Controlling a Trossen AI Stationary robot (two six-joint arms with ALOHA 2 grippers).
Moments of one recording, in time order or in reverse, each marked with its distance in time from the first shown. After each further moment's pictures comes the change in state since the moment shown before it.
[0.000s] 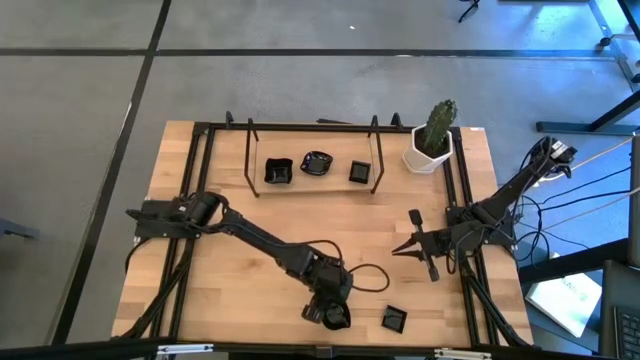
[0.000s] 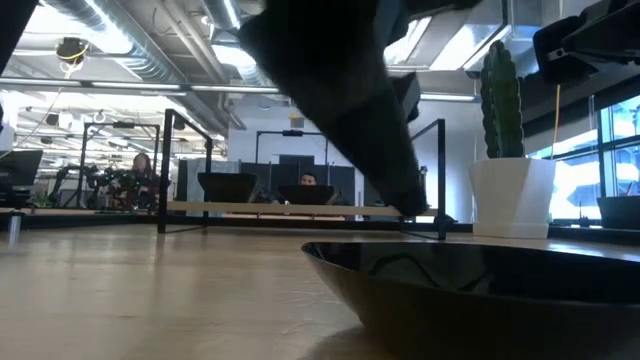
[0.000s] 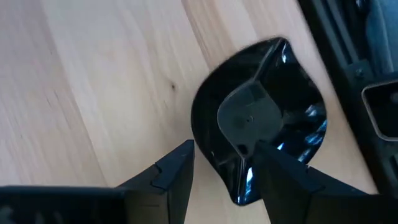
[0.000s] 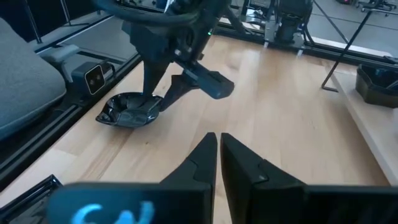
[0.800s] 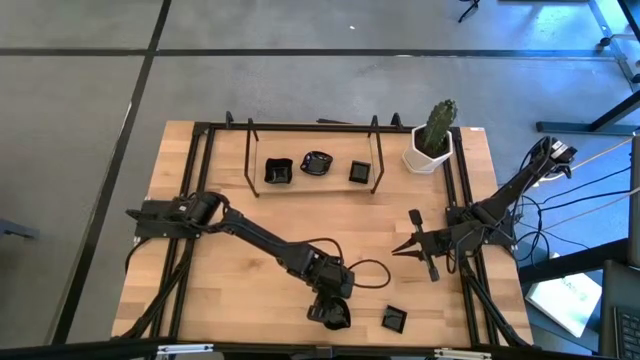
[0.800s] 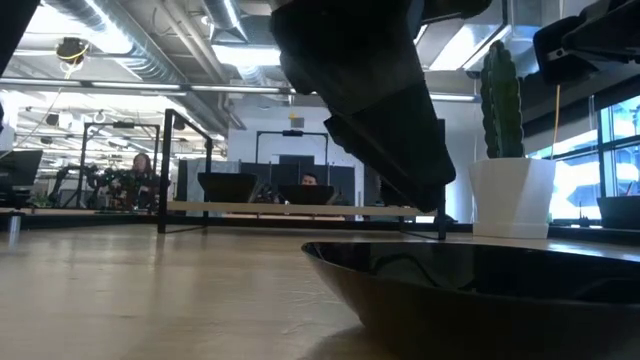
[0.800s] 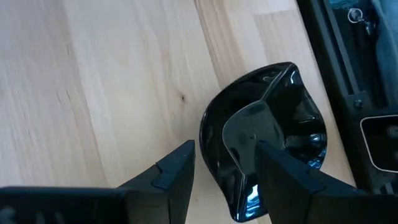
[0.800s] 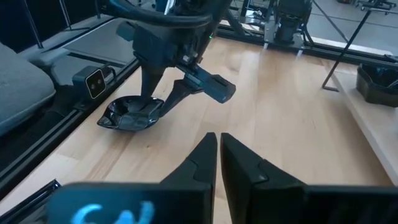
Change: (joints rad) left arm 0.012 -0.002 0.001 0.042 -0.005 -0.110; right arm 0.000 0.000 0.000 0.010 0.000 0.012
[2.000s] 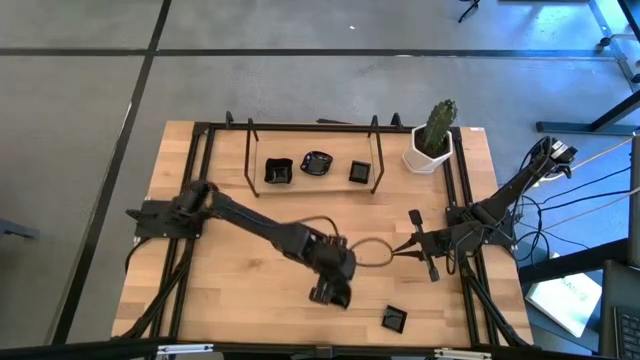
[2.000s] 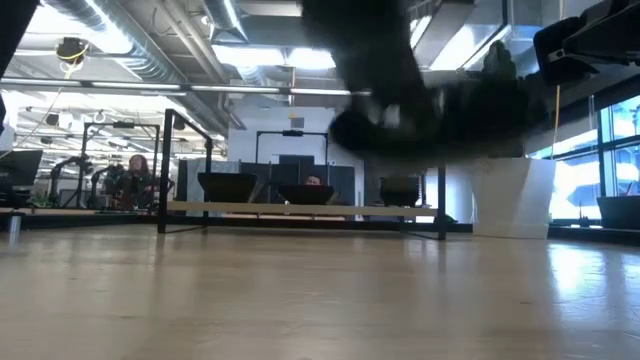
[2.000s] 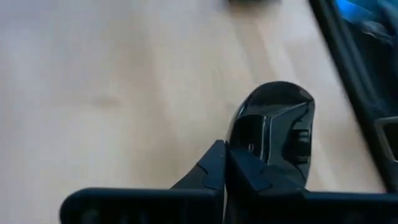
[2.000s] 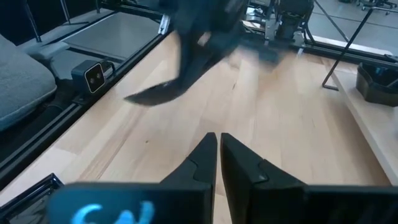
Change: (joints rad) left arm 0.055 -0.088 0.014 -0.081 -0.050 0.110; right arm 0.000 0.000 0.001 -0.016 0.000 -0.008
